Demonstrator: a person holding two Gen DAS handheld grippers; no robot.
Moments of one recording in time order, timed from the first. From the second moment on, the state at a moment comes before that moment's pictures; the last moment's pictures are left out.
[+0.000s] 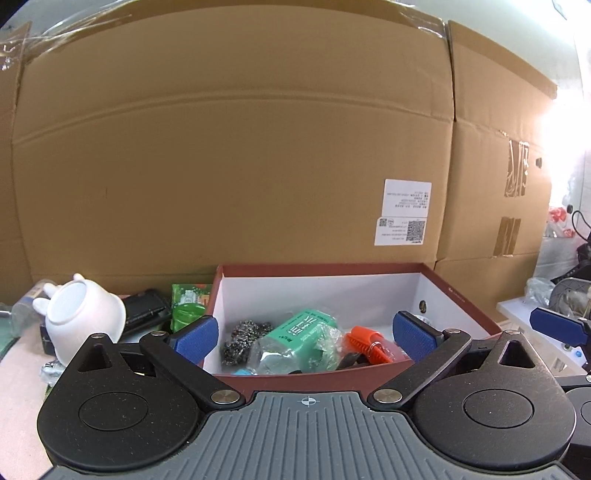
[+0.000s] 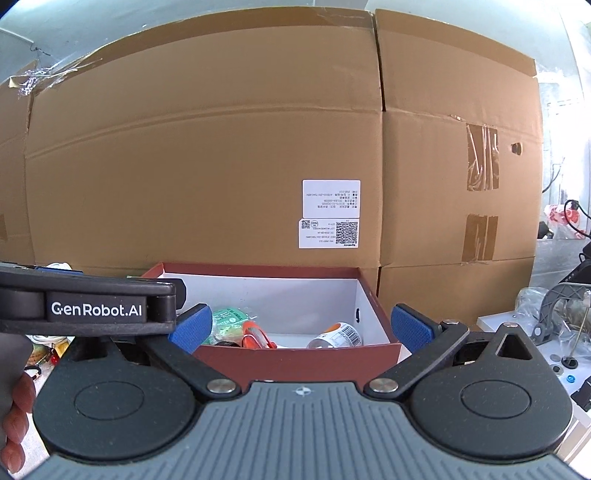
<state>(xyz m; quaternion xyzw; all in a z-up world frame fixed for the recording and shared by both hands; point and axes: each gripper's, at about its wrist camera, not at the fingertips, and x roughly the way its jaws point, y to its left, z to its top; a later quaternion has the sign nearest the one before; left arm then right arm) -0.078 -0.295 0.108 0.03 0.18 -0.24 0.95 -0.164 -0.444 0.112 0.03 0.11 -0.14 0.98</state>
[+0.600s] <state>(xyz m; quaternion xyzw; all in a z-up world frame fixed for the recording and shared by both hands) -0.089 -0.280 0.105 0.02 0.18 -0.23 0.96 -0.168 -0.429 0.109 0.02 0.11 -0.14 0.98</state>
